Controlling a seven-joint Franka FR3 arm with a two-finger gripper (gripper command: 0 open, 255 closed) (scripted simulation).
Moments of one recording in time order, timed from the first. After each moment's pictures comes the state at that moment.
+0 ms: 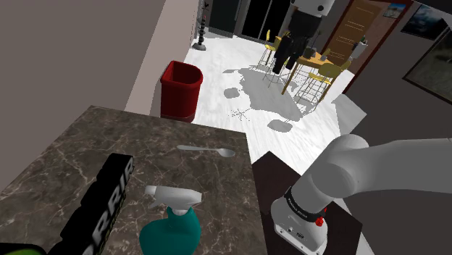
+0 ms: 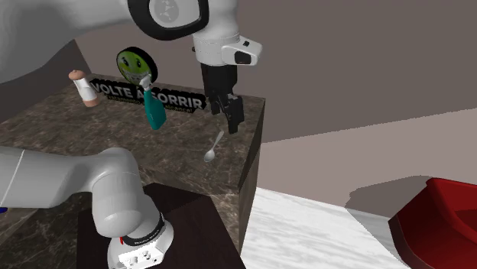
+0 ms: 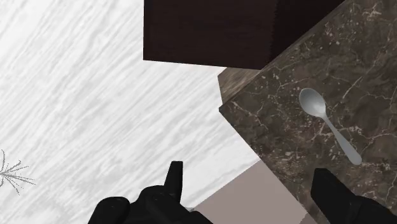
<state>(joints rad) -0.02 -0.80 -0.05 -2.29 -0.06 1.50 -0.10</state>
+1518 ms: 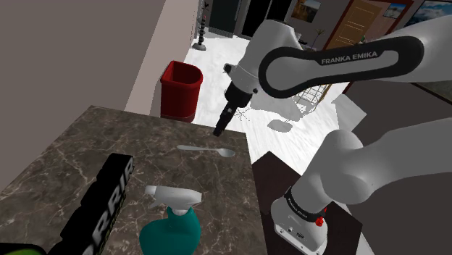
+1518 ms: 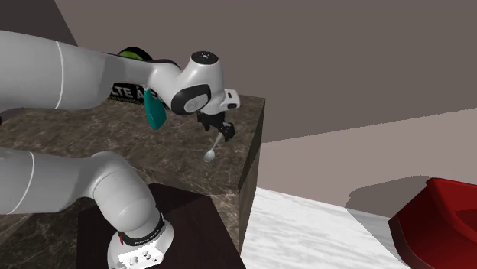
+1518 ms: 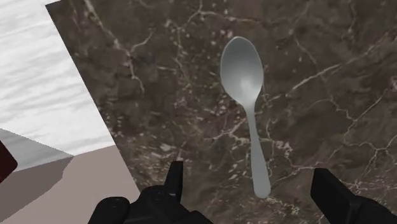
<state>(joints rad) 0.29 -0.67 0.03 -2.79 0.20 2.26 -0.30</state>
